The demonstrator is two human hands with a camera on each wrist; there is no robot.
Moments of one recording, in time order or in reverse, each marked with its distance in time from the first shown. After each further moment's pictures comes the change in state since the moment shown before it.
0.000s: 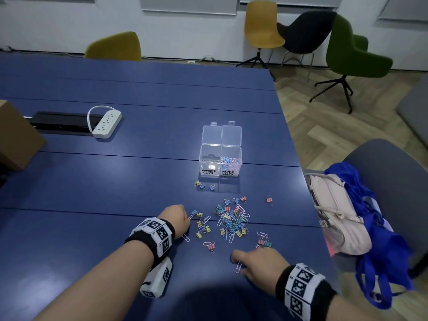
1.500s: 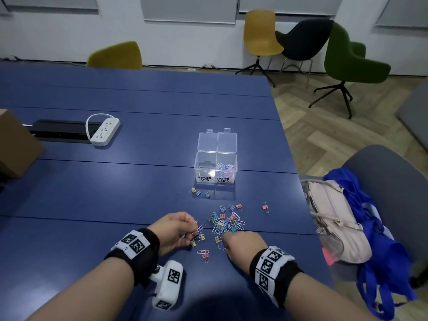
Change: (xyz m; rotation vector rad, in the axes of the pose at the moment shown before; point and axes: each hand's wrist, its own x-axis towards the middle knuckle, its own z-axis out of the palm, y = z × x) left_hand -0.021 0.007 -0.003 -1.268 -0.367 -0.059; right_hand 0.051 0.000 -0.020 -0.099 0.108 0.085
